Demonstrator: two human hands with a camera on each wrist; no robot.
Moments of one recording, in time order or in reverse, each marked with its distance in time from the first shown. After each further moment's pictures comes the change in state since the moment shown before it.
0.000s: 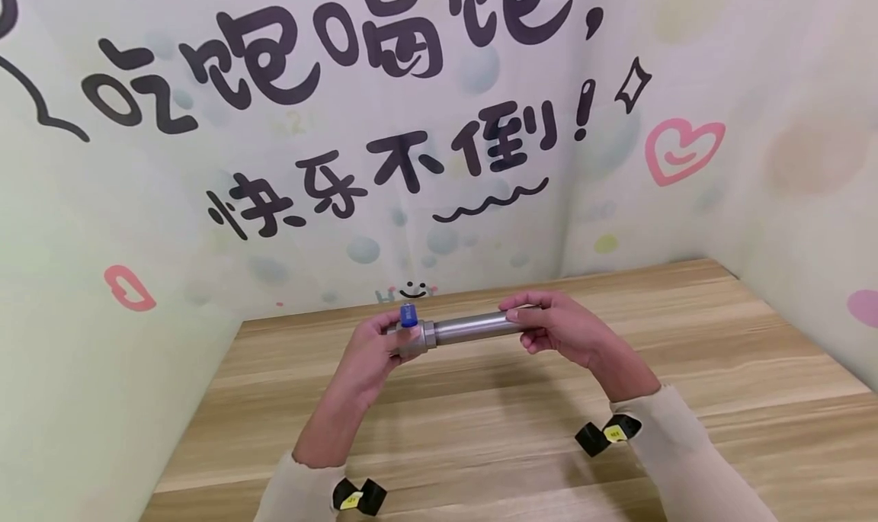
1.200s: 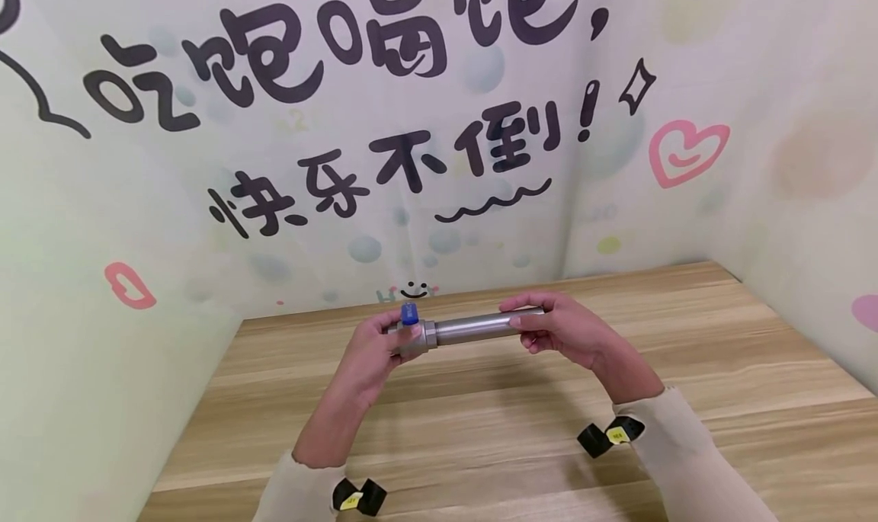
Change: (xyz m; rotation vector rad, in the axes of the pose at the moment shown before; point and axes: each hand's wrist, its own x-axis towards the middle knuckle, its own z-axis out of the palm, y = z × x) left_hand 0.000 0.002 0.000 0.019 0.012 0.001; right_hand 0.001 -0.001 -0.001 -0.010 -0.034 -0.024
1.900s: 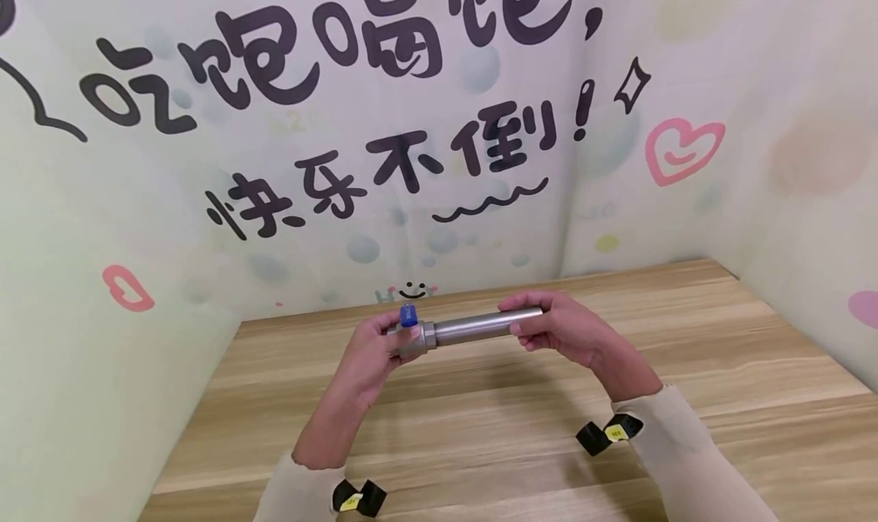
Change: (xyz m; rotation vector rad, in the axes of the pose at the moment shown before) left_hand -0.002 0.001 0.001 -0.010 -0.021 0.001; right_hand 0.000 0.000 0.001 0.037 0.012 0.011
